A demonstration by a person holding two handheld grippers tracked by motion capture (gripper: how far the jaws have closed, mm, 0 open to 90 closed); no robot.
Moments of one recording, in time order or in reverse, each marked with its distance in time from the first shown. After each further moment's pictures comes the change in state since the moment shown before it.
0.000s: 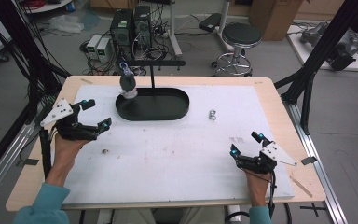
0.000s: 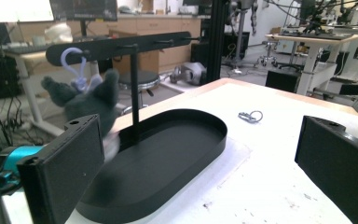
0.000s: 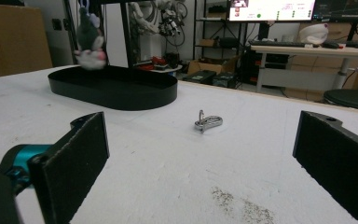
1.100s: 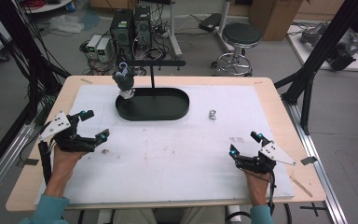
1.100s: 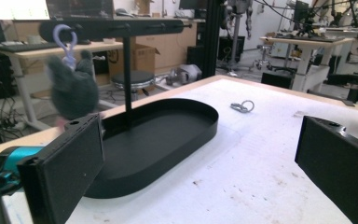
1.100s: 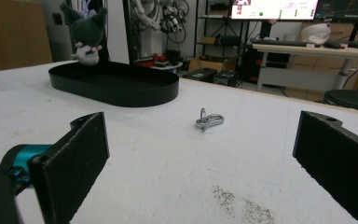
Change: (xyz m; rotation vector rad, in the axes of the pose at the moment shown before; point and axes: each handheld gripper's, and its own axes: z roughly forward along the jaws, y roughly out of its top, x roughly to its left) left arm -0.004 -0.027 -0.018 -0.016 0.001 -0.012; right arm 0.001 0.001 0.003 0.023 0.004 -0.025
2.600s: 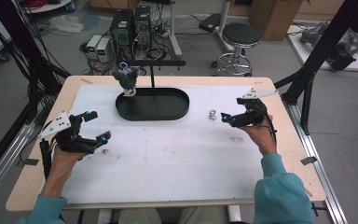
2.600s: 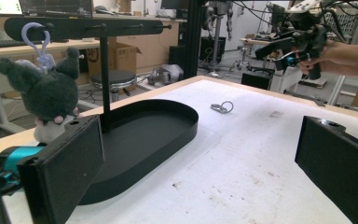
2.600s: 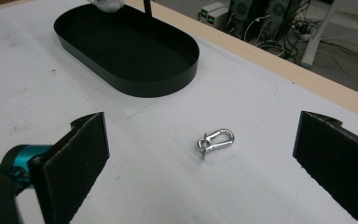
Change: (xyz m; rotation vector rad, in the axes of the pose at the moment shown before) left arm -0.003 0.002 0.005 0.005 -0.097 -0.029; right arm -0.045 0.109 0.108 0.433 0.227 -0.070
